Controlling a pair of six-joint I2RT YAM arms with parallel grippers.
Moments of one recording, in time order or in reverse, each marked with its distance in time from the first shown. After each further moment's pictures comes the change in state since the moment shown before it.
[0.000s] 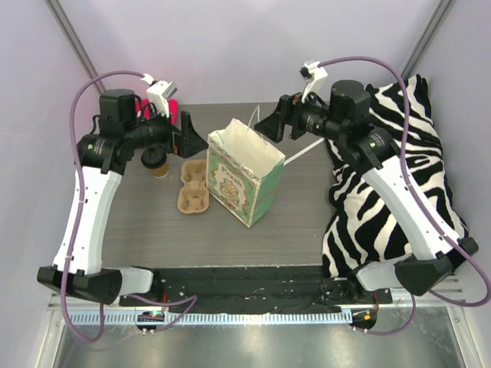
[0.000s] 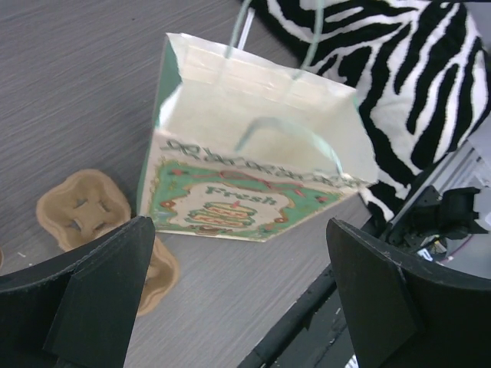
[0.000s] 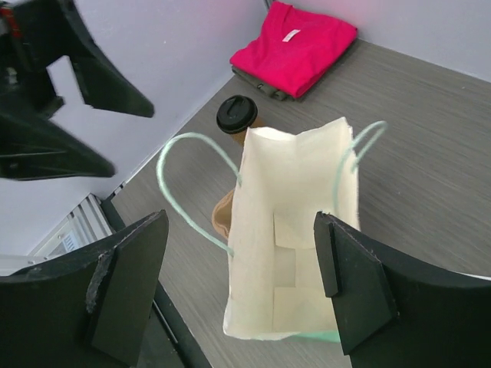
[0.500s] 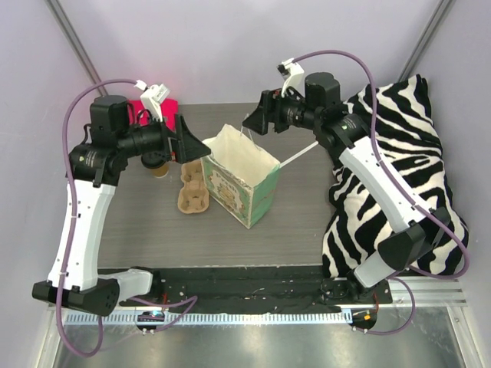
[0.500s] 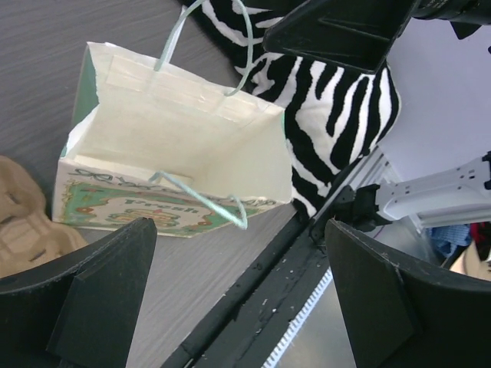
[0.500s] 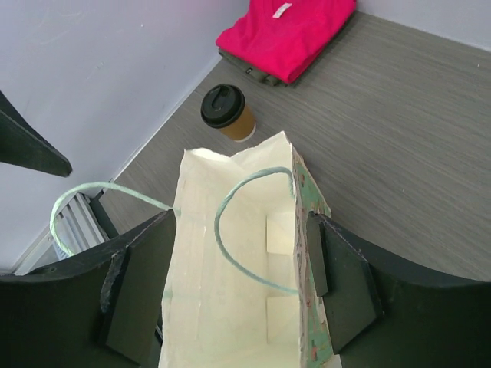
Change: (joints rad) left arm 0.001 -0.094 -0.022 -0.013 0.125 -0.192; right arm 0.012 0.209 0.086 0.011 -0.011 0.003
